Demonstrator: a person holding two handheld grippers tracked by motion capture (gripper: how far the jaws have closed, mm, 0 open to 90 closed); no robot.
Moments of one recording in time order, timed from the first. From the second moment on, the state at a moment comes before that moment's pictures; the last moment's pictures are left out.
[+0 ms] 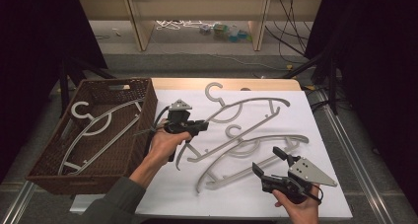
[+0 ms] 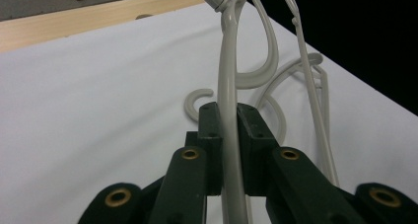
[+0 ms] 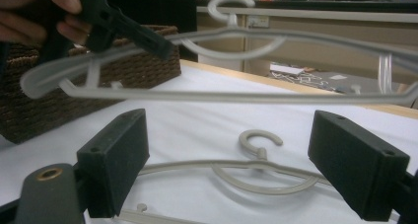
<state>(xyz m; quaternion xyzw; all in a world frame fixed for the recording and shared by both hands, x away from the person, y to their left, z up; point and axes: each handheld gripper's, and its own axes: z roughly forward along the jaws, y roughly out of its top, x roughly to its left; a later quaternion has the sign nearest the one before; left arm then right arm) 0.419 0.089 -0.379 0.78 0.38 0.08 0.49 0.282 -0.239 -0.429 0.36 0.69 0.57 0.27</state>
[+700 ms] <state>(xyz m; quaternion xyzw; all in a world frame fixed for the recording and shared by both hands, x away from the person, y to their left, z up) 0.392 0.169 -0.320 0.76 0.38 0.15 0.50 0.282 -0.240 -0.429 0.36 0.69 0.57 0.27</state>
